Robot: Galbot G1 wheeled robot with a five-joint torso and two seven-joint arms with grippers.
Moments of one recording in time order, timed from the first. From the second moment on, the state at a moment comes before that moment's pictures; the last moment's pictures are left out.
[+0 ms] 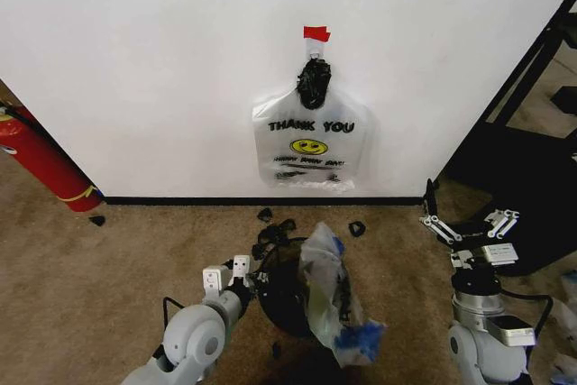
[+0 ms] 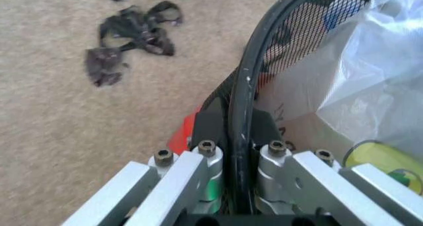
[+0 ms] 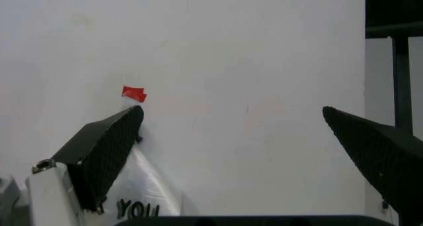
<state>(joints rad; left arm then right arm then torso) 1.26 -1.16 -0.13 -2.01 -0.81 0.57 -0.30 -1.46 1.40 0.71 1.99 0.22 0.77 -0.20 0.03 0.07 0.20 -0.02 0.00</state>
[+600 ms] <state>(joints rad) 1.08 -1.16 -0.10 -1.90 -0.78 0.60 -0.29 -1.46 1.39 0.72 1.98 0.22 0.78 -0.20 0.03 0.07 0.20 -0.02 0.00</state>
